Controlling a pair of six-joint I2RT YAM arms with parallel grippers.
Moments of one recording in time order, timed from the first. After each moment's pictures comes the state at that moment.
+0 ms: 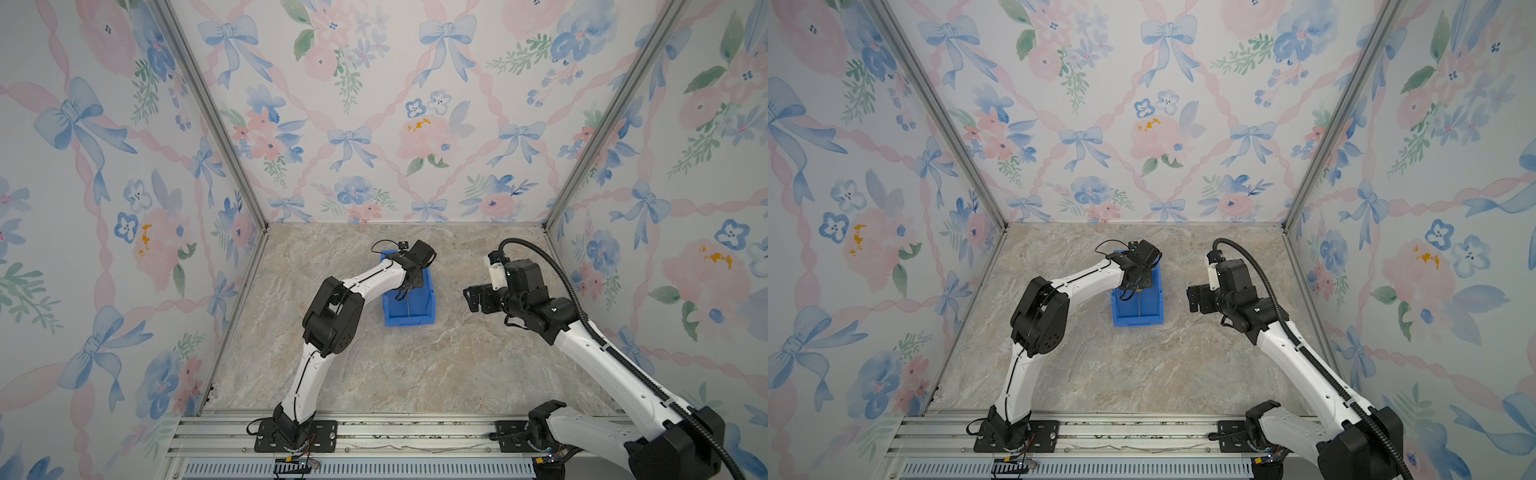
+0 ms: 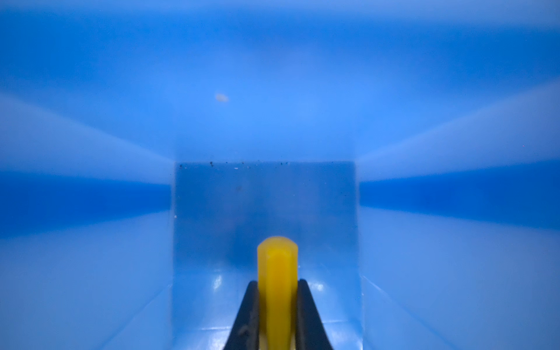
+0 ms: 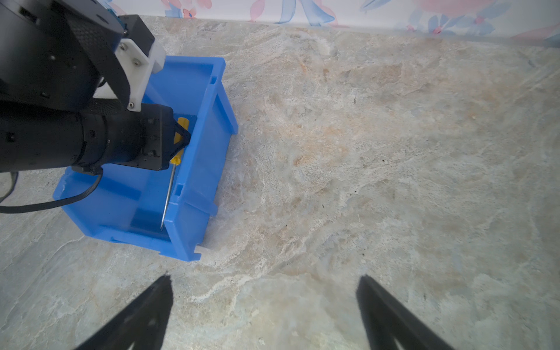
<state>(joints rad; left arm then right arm) -0.67 2.22 1.79 -0.67 -0.32 -0.69 0.41 1.12 0.95 -0.55 0.03 0.17</state>
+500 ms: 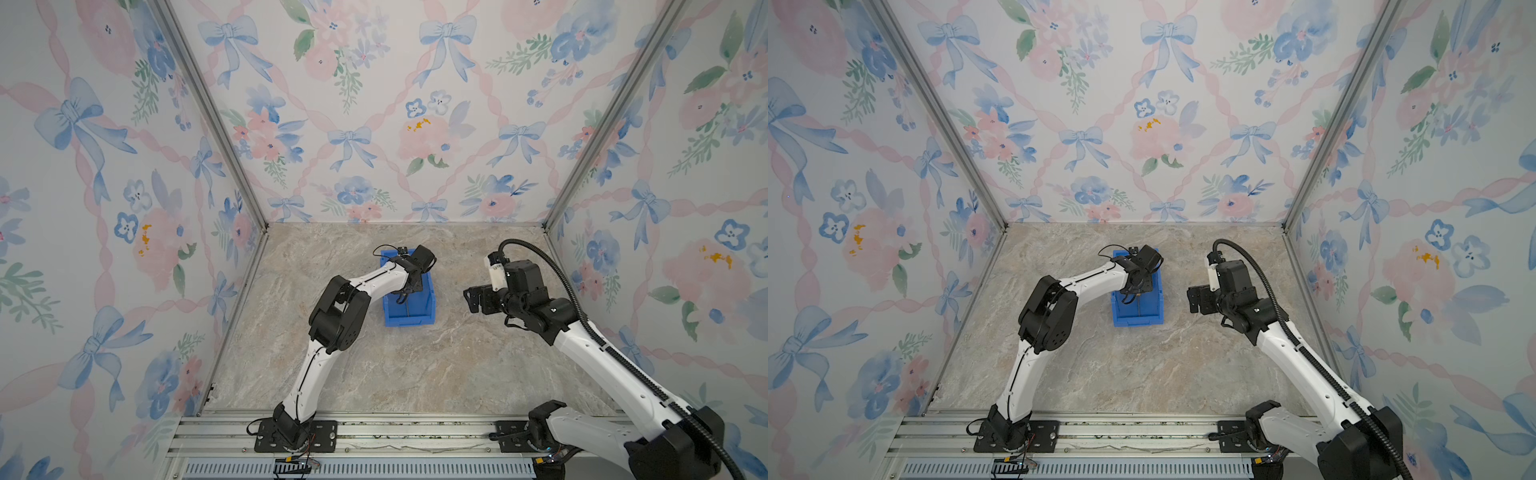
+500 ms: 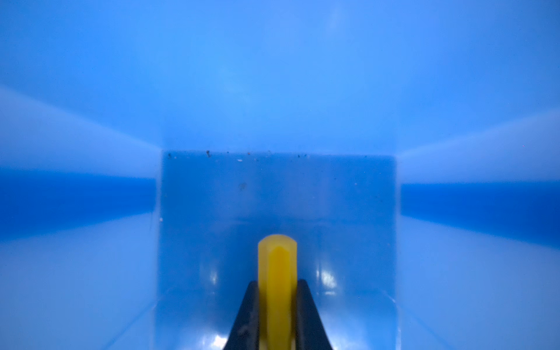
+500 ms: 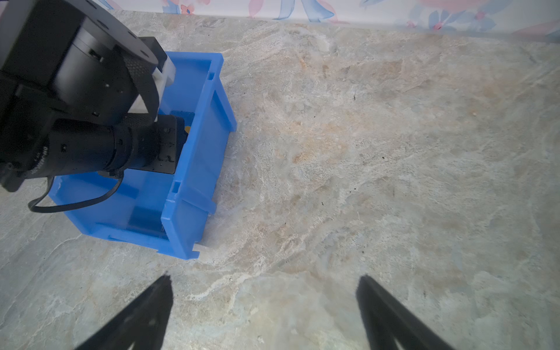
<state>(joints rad) -0.67 2.29 1.80 -0.67 -0.33 -0.71 0.40 1.12 0.94 -0.55 0.03 0.17</state>
